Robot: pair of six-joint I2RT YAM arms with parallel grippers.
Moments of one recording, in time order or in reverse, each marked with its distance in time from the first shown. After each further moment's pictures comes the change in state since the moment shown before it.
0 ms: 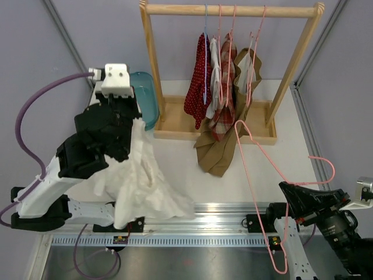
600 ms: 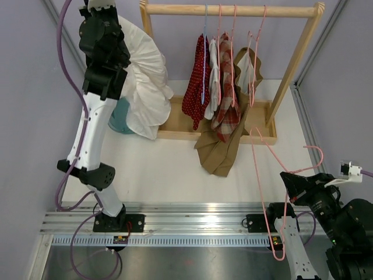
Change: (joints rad) left arm 0.825 0.598 0.664 0.375 0.478 0.282; right arm 0.005 0.037 -0.137 -0.099 0.229 -0.107
